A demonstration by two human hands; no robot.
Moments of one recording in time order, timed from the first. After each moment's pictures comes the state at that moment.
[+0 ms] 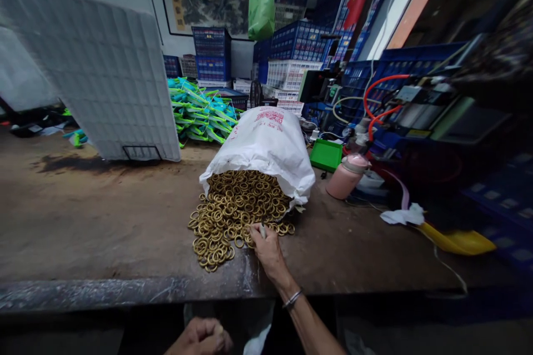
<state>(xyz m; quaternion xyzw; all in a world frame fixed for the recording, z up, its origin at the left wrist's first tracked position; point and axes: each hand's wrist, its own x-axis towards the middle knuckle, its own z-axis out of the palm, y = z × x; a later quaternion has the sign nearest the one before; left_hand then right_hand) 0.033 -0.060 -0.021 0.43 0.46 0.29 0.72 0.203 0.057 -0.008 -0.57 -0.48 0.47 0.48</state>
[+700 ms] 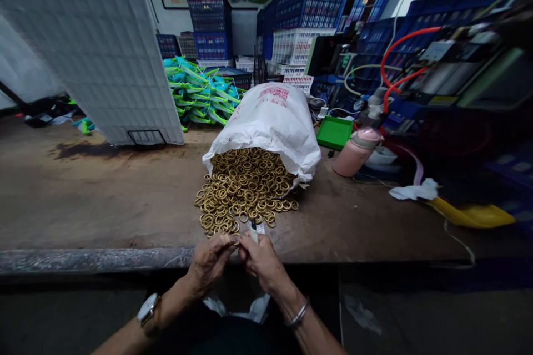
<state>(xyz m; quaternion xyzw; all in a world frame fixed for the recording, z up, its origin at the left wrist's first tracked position) 0.039 -0.014 -0.003 0.67 0.43 0.45 0.40 0.183 -0.011 0.011 -0.50 -0.37 0.68 0.38</state>
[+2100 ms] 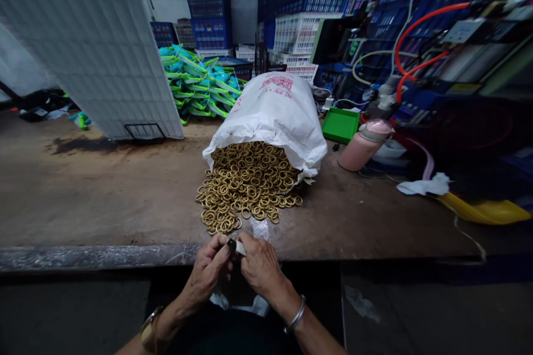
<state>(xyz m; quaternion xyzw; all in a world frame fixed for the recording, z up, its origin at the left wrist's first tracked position) 0.045 -0.030 -0.002 0.42 0.46 0.44 0.65 0.181 -0.014 0.000 -0.55 -0.76 0.30 0.18</state>
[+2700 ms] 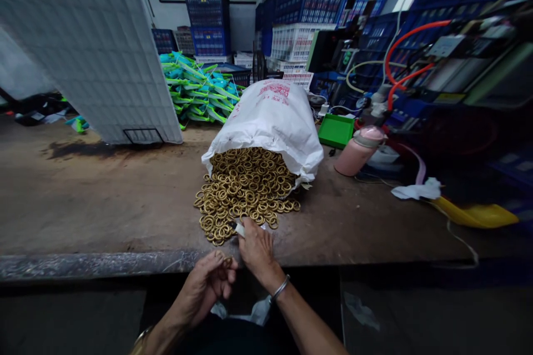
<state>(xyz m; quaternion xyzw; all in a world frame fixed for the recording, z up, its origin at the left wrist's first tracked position) 0.042 -0.040 0.001 0.22 0.36 0.46 0.78 0.169 0.018 -0.009 -0.67 -0.72 0.15 0.13</state>
